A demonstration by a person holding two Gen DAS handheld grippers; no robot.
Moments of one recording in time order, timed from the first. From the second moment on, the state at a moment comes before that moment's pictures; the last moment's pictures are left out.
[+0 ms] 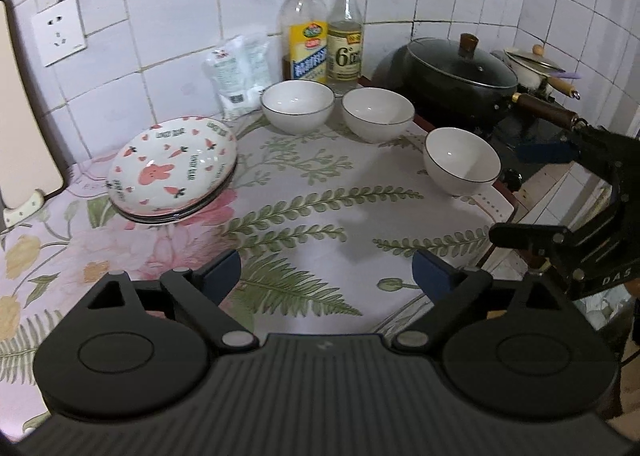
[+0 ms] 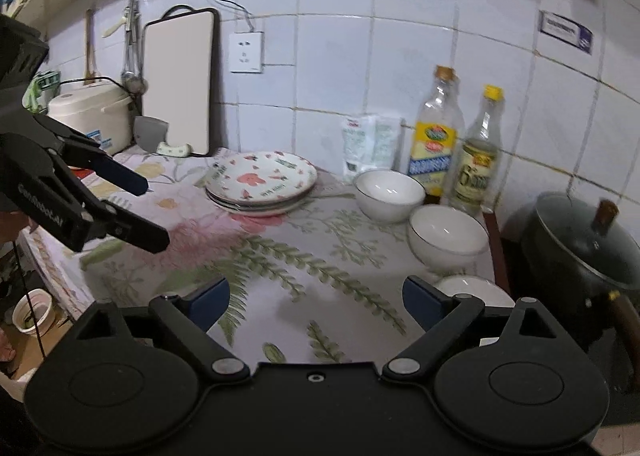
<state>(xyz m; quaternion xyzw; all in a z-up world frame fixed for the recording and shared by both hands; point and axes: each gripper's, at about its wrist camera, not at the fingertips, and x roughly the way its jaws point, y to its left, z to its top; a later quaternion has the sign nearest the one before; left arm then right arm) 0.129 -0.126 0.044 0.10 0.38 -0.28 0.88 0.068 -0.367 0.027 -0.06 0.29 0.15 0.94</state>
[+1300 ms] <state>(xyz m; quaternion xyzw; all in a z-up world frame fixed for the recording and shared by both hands) 0.243 -0.314 -0.076 -0.05 0.42 -0.38 0.82 0.141 -0.474 -0.114 0.00 0.29 0.03 0.96</state>
